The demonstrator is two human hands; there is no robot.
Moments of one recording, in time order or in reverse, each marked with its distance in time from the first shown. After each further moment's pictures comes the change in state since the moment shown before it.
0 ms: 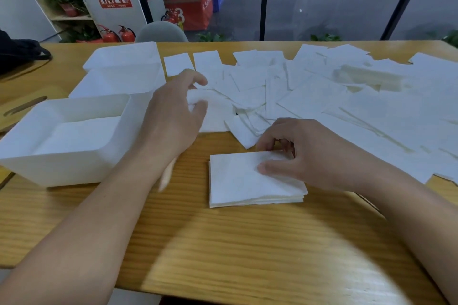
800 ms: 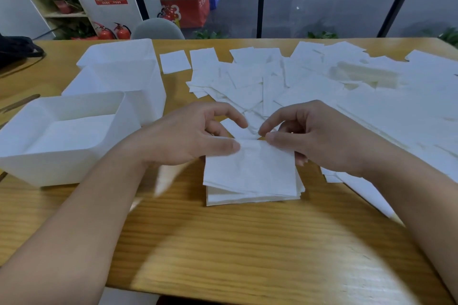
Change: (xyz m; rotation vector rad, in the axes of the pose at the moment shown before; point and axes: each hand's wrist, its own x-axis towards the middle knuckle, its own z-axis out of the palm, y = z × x) left_hand -0.008 0.014 -0.012 -0.398 -0.803 0.019; right_hand -0.001 -0.001 -0.023 0.366 0.001 0.115
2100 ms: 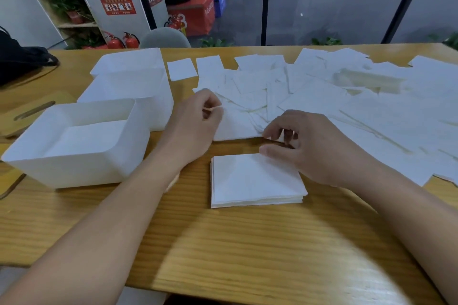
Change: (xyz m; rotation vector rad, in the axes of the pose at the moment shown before) left_hand 0.027 -0.023 0.012 0.270 0.682 -0.022; right_hand 0.006 0.013 0.021 -0.358 0.187 -0.117
